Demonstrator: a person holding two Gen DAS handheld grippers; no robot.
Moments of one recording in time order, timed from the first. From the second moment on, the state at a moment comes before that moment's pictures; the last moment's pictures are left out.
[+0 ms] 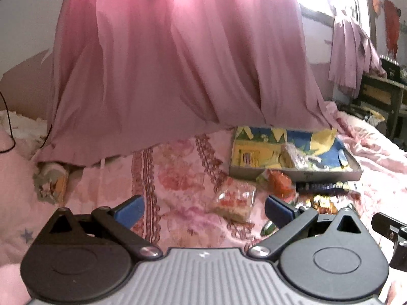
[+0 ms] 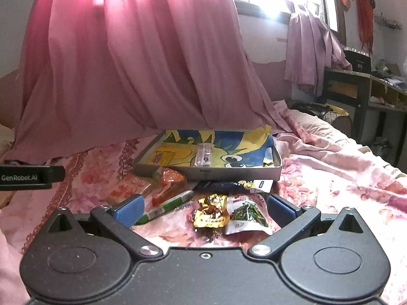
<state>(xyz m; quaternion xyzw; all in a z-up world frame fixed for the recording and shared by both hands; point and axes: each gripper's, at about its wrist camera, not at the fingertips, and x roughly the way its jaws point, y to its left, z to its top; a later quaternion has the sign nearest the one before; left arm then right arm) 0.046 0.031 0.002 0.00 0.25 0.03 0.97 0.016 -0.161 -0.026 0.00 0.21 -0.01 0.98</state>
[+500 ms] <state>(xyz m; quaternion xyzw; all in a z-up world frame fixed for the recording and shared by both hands) 0.054 0.030 -0.008 0.01 0.31 0.06 0.95 0.022 -0.146 -0.037 -0.03 0.27 0.00 0.96</state>
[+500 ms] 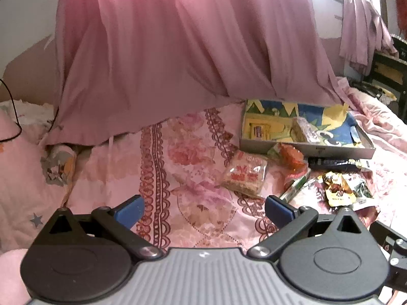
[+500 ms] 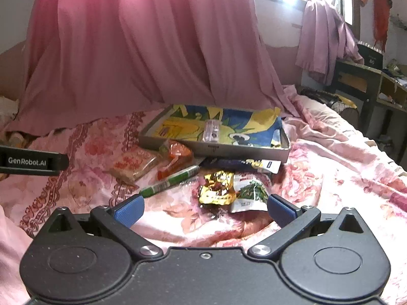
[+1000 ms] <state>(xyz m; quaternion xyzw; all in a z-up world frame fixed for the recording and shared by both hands) 0.102 0.045 -0.025 -0.02 0.43 0.05 0.90 0.039 -0.146 -0.052 -0.03 0.33 -0.01 0.94</state>
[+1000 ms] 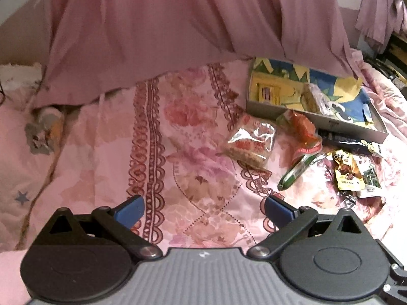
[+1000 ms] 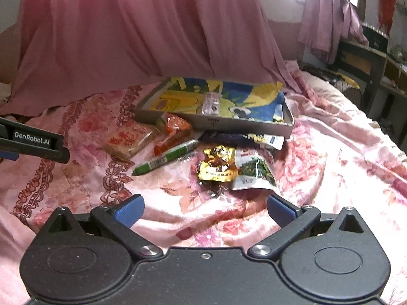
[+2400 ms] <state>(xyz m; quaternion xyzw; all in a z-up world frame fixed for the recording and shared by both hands) 0.247 0.027 -0.086 0.13 0.46 -0.10 0.87 0.213 -0.157 -0.066 -0.06 0.28 0.10 0.95</state>
